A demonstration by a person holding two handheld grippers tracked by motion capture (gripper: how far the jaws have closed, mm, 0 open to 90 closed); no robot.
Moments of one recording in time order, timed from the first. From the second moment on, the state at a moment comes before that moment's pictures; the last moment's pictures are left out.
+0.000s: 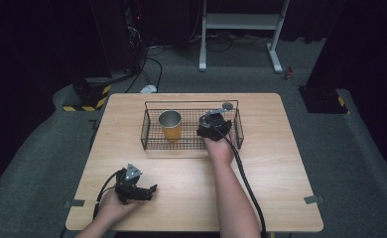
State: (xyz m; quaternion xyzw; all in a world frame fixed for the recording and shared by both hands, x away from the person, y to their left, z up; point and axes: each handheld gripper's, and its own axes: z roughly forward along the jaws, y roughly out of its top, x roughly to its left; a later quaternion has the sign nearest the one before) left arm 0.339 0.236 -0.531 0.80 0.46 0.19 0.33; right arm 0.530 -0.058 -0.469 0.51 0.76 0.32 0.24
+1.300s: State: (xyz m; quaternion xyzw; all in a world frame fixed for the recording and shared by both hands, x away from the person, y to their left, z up) left arm 0.339 0.236 -0.531 0.80 0.46 0.19 0.33; right arm 0.512 -0.069 -0.437 0.49 0.75 0.36 0.26
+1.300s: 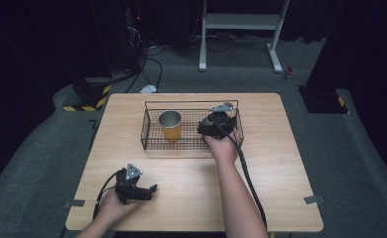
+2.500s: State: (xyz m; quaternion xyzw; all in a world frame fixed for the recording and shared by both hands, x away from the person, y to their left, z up) left arm 0.339 0.236 -0.530 0.80 0.46 0.19 0.33; right arm 0.465 -0.097 -0.444 0.49 0.74 0.38 0.26
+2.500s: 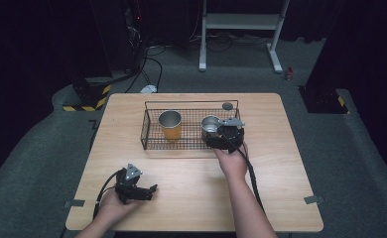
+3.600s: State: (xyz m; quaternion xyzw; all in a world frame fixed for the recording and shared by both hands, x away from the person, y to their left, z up) left arm 0.340 0.236 -0.530 0.80 0.46 0.19 0.33; right arm 0.366 -0.194 -0.510 0.52 0.76 0.33 0.24
